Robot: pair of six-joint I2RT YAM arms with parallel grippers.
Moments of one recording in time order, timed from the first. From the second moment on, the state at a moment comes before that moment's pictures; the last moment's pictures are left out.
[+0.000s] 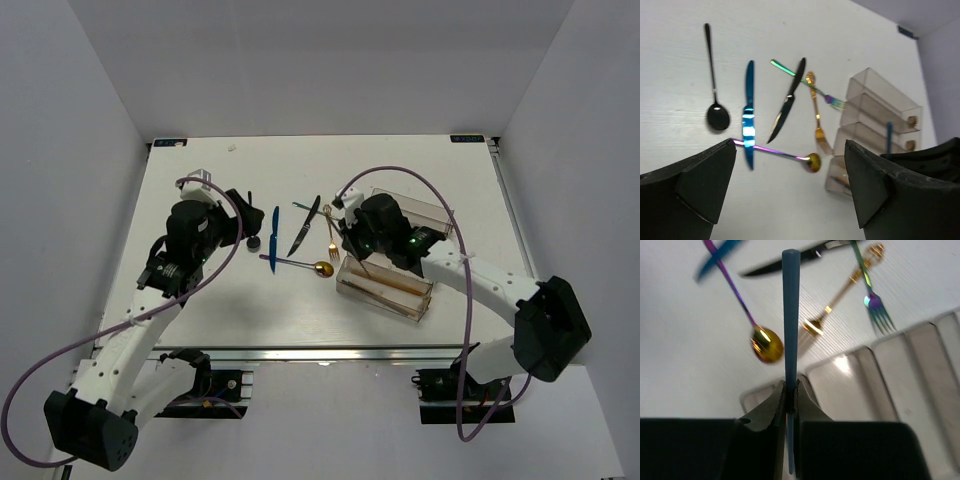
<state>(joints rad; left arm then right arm) -0.32 0.93 0.83 -0.25 0.00 -0.59 0.76 1.43 1.00 -0.19 -0.11 0.01</state>
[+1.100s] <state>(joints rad) -0.32 0.98 0.80 -0.44 -0.12 -0.43 0.74 1.15 0.93 -0.53 0.05 -0.31</state>
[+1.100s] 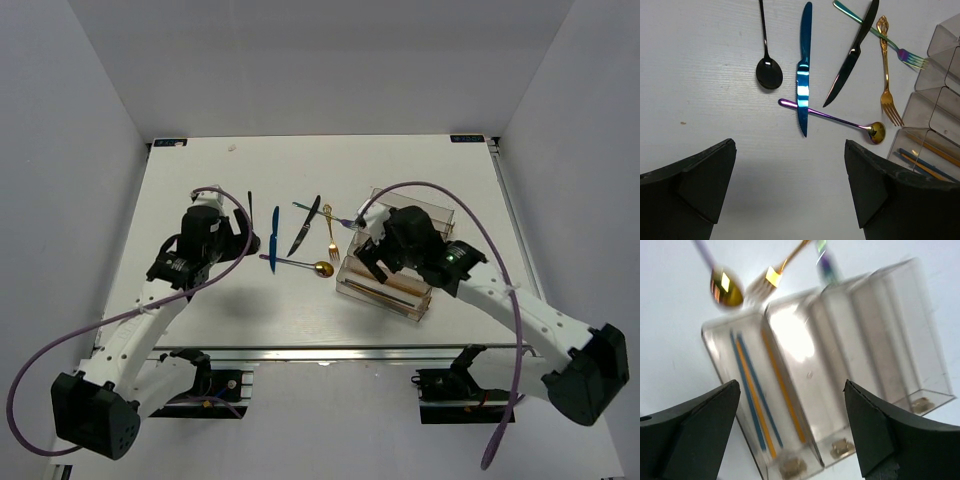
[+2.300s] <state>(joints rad) -0.46 2.20 1.85 -0.52 0.06 -0.25 0.73 0.96 0.85 -0.35 0.18 0.23</state>
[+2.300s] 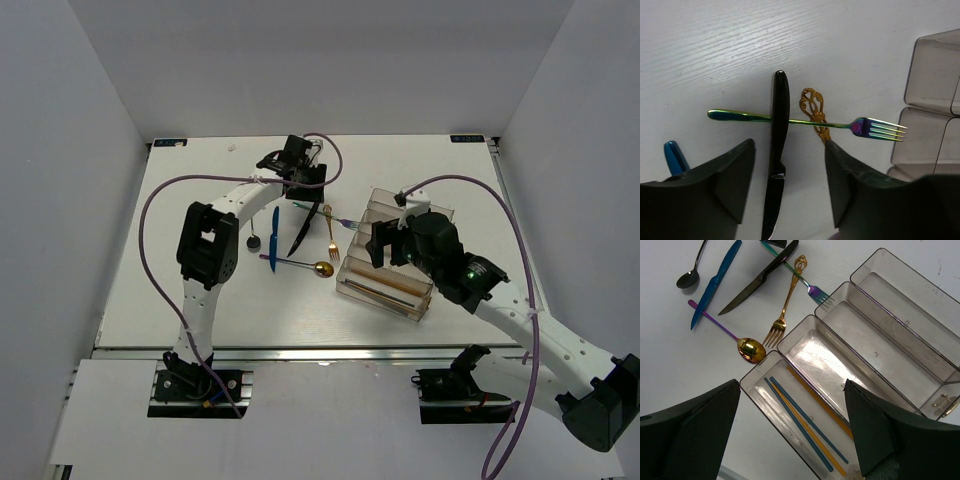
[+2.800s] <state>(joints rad) -0.47 2.24 1.84 -0.51 0.04 -0.20 0.73 0.97 0.84 -0.34 0.16 0.20</state>
